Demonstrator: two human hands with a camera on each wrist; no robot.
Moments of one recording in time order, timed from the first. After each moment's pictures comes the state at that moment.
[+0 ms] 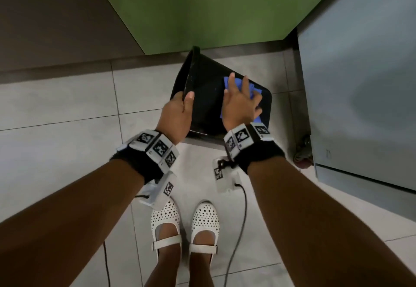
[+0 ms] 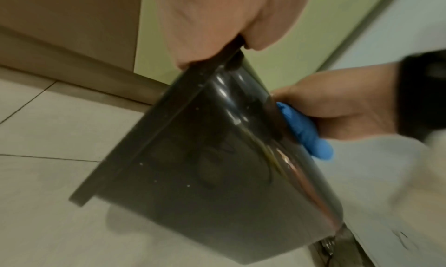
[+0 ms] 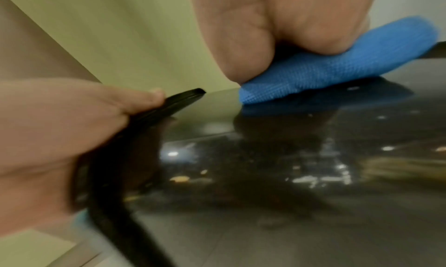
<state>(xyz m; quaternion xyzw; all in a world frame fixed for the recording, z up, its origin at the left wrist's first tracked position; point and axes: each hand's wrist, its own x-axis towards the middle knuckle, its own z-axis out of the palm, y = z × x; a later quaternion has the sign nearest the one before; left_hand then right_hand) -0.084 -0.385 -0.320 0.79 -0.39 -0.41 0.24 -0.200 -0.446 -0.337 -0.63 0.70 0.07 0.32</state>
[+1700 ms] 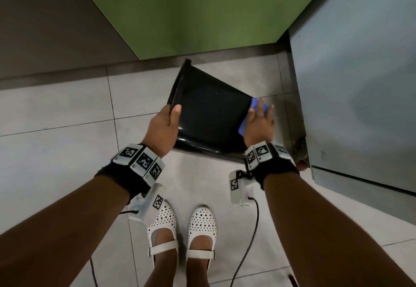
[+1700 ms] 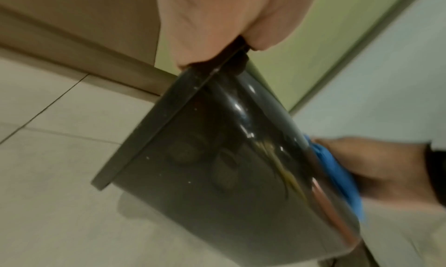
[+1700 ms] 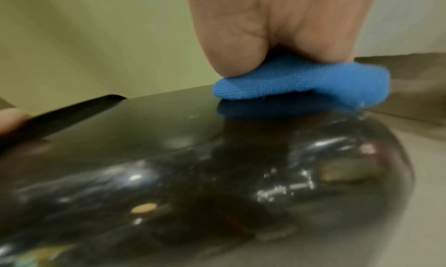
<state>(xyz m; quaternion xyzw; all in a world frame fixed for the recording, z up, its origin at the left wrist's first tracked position) -0.083 -0.366 -0.321 0.79 -0.37 -0.43 0.23 -0.274 -0.439 -0.380 -0.53 0.76 0.04 0.37</state>
